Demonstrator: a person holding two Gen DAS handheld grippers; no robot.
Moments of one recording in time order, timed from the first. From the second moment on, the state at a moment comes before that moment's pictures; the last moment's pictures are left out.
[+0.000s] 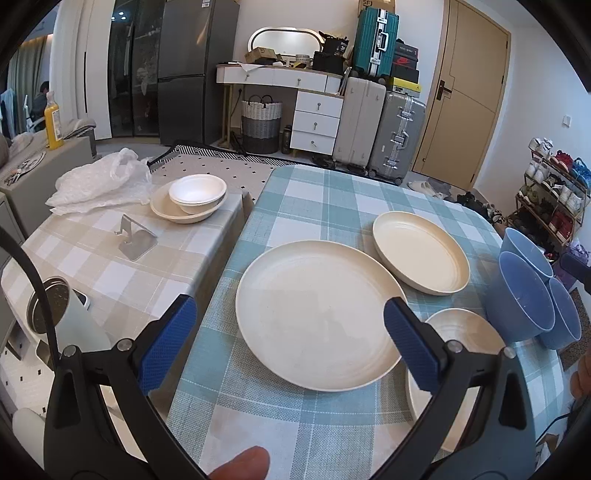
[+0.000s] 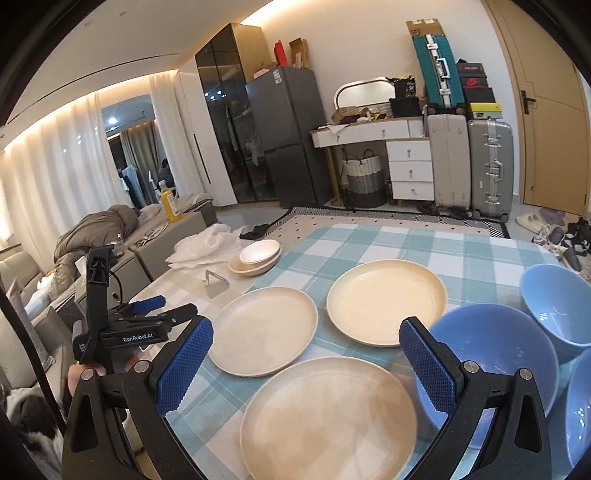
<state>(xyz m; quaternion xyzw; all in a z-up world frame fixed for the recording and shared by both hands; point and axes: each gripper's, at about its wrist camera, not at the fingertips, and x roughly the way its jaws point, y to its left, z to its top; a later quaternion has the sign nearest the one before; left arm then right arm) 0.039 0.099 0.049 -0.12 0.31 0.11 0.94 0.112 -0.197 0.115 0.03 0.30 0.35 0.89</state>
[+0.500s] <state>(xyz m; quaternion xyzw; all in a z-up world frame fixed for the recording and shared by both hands) 0.077 0.114 0.022 -0.12 0.34 0.11 0.93 0.169 -0.140 0.087 -0.01 0.35 0.36 0.86</state>
